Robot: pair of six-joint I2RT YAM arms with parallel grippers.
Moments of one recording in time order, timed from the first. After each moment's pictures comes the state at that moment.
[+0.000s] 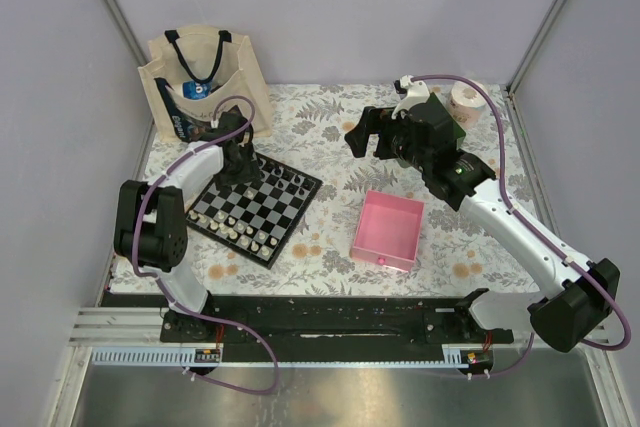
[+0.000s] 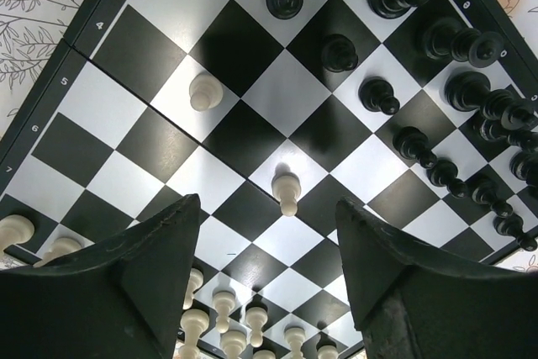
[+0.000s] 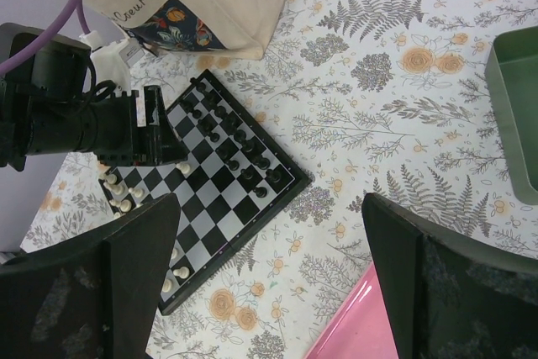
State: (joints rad) left arm -0.20 1.72 1.22 -0.68 -0.14 -0.46; right arm 0.59 1.27 1.23 -0.26 0.04 0.43
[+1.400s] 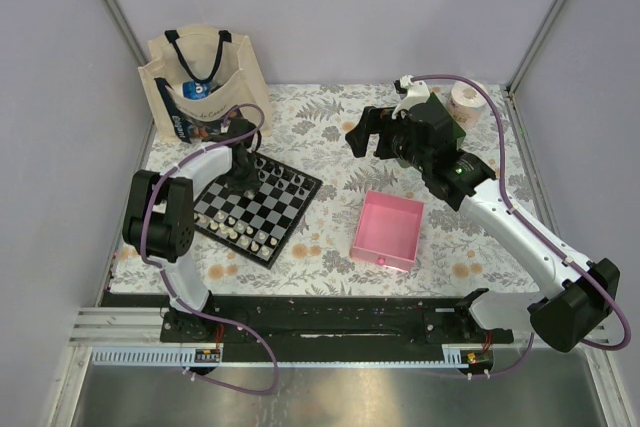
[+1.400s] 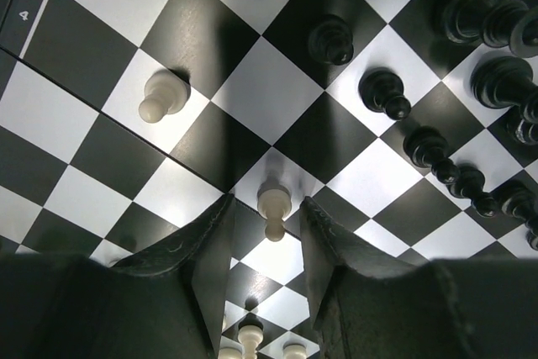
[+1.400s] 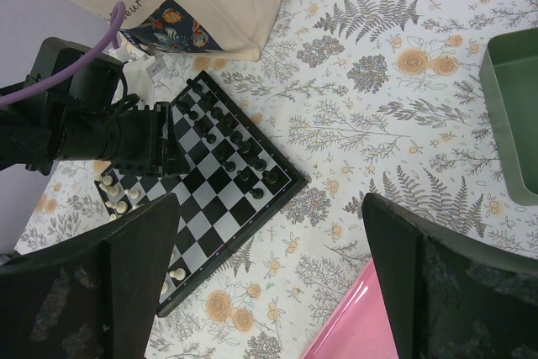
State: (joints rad) left arm -0.22 1.80 1.21 -0.67 -0.13 -0.44; right arm 0.59 1.27 1.23 -0.26 0.04 0.42
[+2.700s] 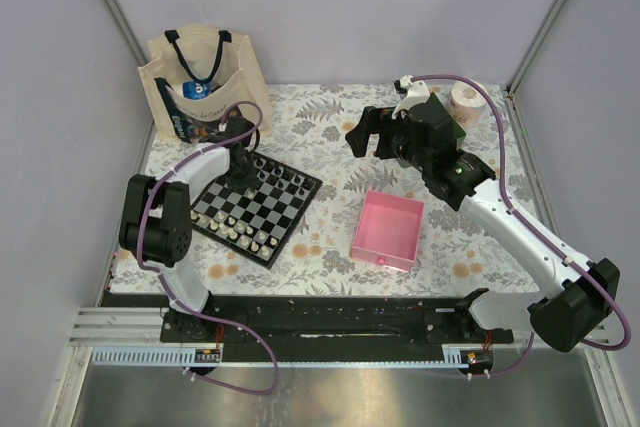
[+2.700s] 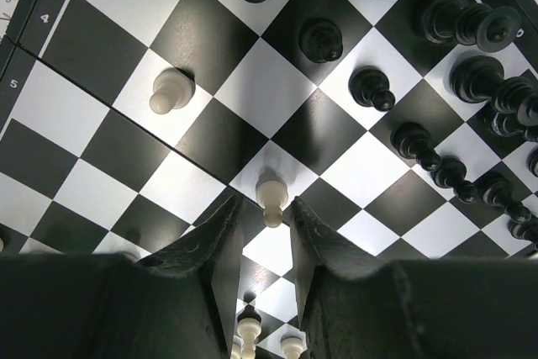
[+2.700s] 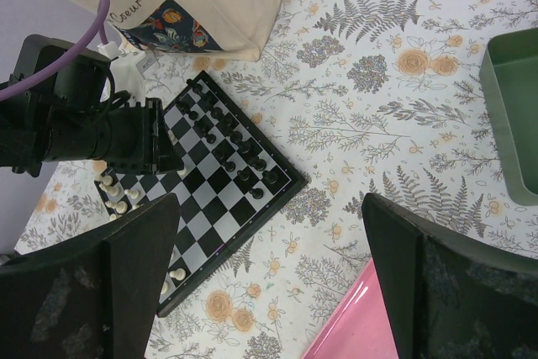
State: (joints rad) left arm -0.22 1.76 1.20 -0.66 -0.13 -0.45; right arm 0.59 1.27 1.23 -0.26 0.04 0.42
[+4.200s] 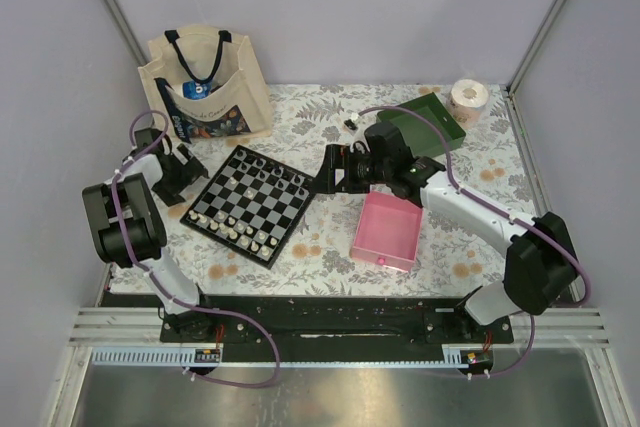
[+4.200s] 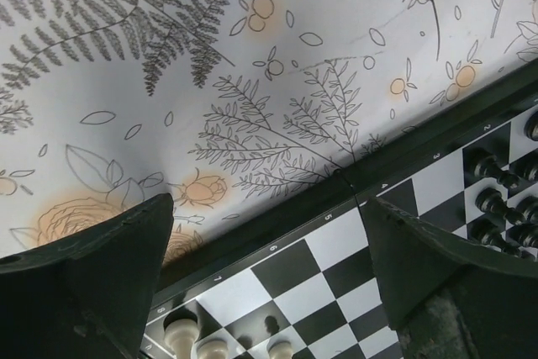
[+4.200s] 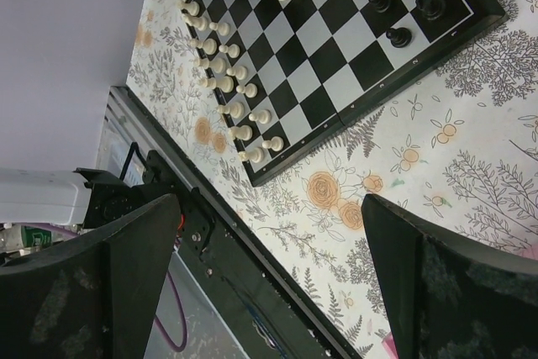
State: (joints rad) left arm 0.32 1.76 1.10 -0.44 0.15 -0.47; right arm 0.67 1.49 1.14 -0.22 -0.41 0.64
